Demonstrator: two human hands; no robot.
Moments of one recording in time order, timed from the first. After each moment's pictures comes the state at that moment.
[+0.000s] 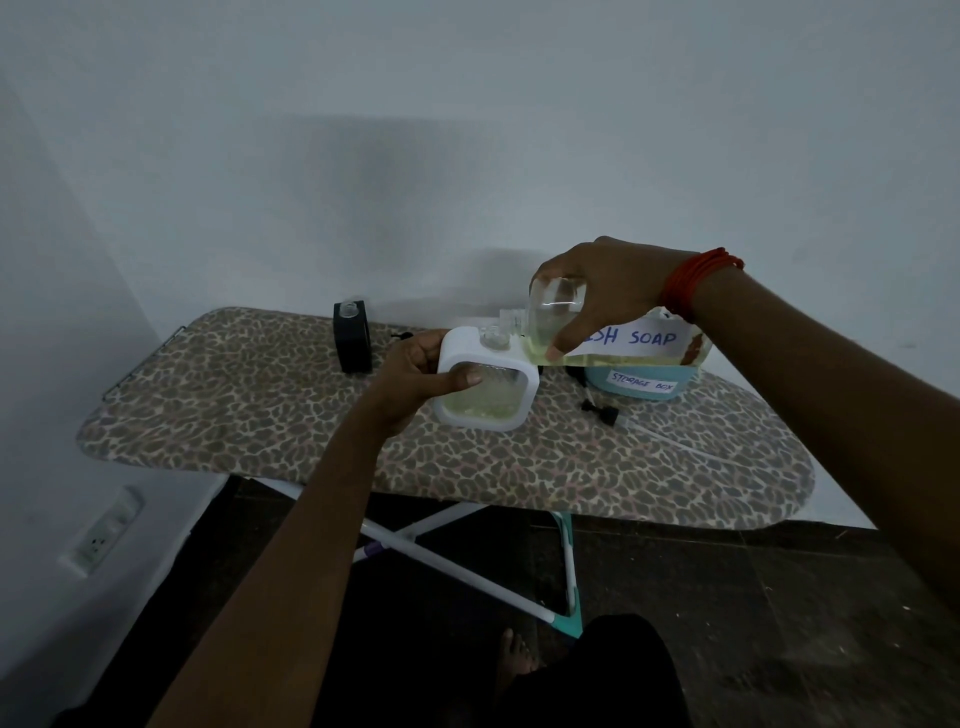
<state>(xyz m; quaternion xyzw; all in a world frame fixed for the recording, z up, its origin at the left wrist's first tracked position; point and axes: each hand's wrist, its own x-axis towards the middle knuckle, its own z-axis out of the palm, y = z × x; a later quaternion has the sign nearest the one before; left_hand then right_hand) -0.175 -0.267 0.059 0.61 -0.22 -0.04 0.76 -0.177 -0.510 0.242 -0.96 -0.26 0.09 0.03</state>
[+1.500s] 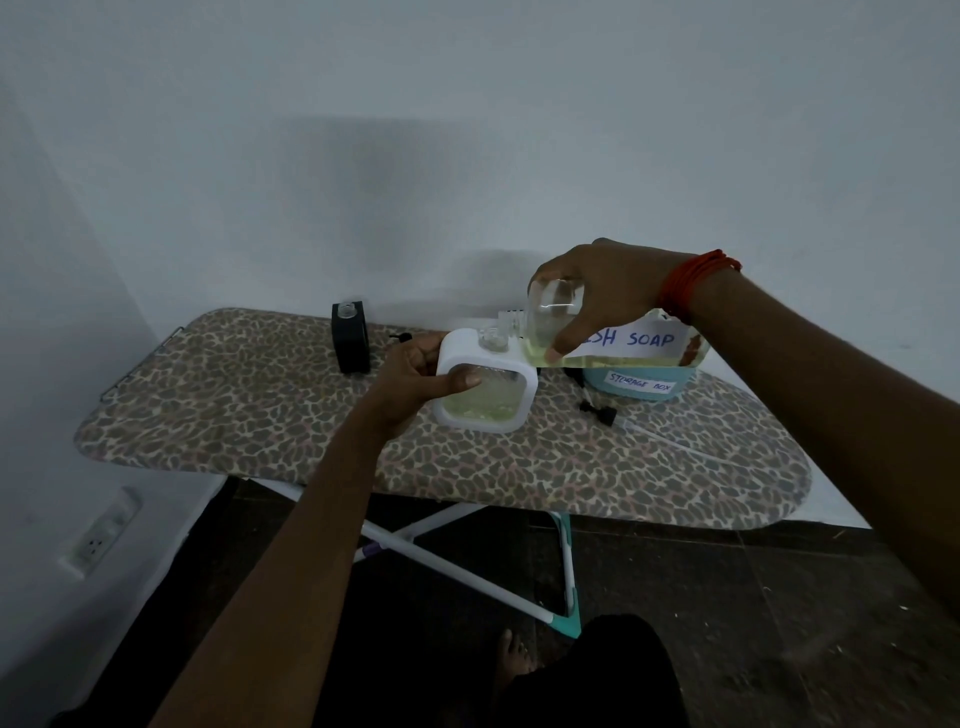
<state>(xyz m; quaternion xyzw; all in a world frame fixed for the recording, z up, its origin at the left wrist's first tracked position) -0.172 -0.268 0.053 0.62 -0.21 -0.04 0.76 -0.179 -0.511 0.242 -0.96 -0.26 0.09 0.03</state>
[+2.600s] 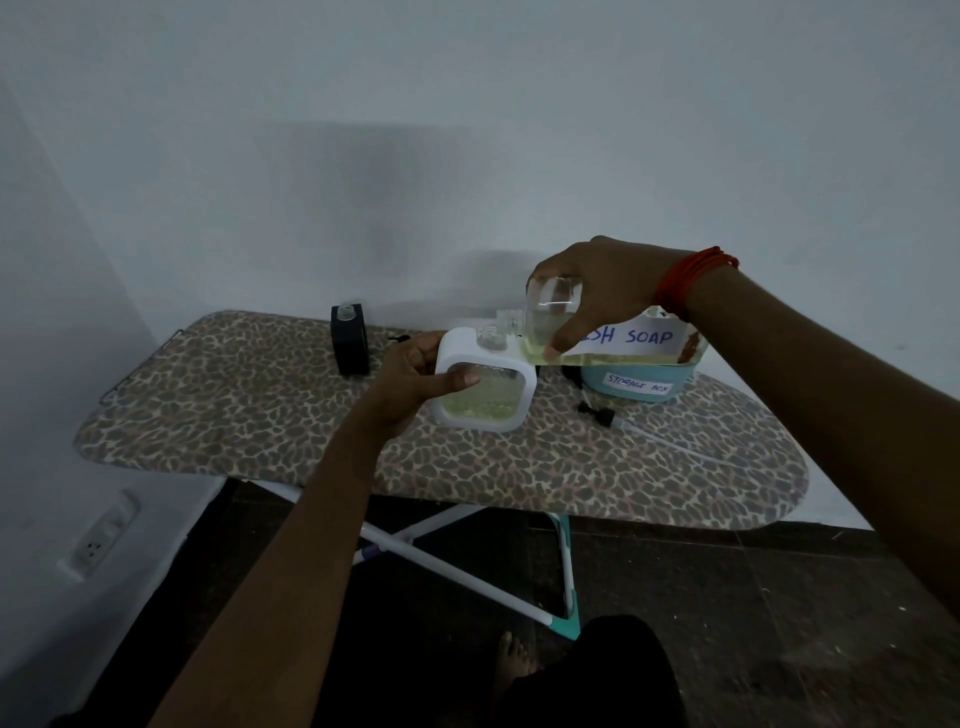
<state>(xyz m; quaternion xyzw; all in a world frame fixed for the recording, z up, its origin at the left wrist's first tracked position) -0.175 -0.270 0.059 0.61 -0.21 -0.03 0.76 -0.179 -0.511 0.245 -0.96 -0.26 0.09 0.03</state>
